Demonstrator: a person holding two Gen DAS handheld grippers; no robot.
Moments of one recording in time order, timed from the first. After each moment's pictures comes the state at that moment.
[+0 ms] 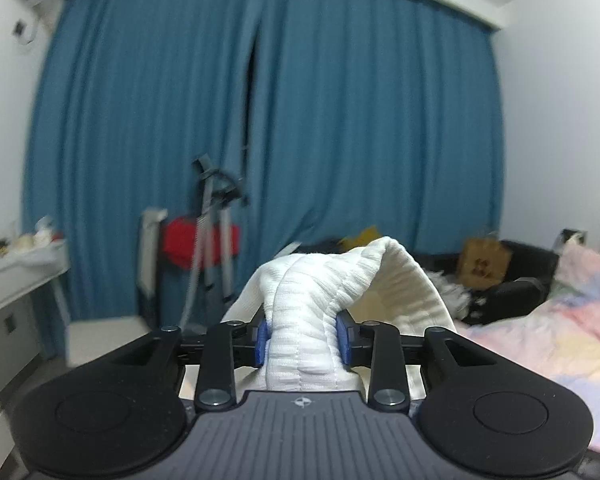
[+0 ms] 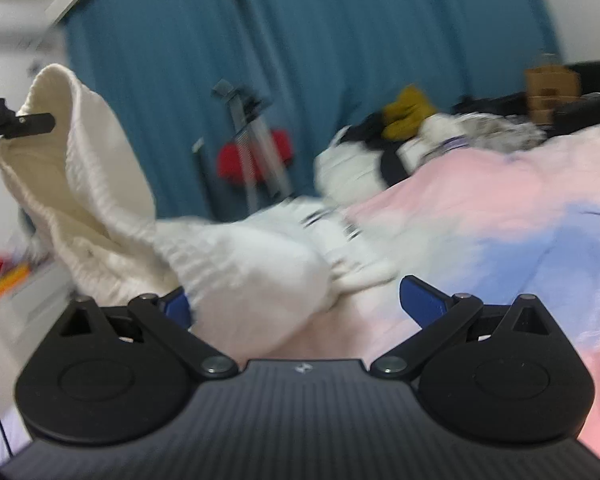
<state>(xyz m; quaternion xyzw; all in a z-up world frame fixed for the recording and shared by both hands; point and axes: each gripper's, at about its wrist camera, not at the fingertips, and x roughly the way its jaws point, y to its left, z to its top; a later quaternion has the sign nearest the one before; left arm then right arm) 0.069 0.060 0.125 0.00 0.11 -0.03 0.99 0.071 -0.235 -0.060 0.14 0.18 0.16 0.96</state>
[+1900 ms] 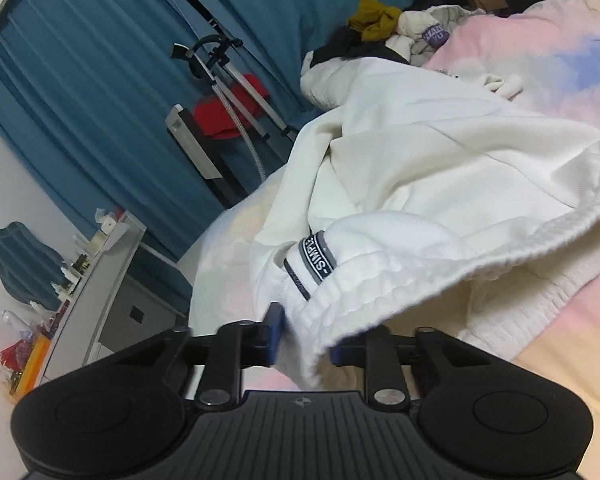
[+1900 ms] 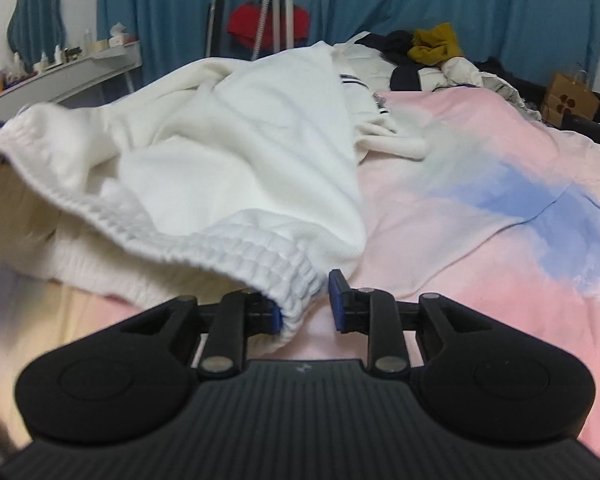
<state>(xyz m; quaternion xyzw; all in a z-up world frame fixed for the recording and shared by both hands) 0.047 0.076 -0.023 0.31 0.32 0.05 0.89 0.036 -0.148 -0.104 -0.02 0.30 0.12 0.95</state>
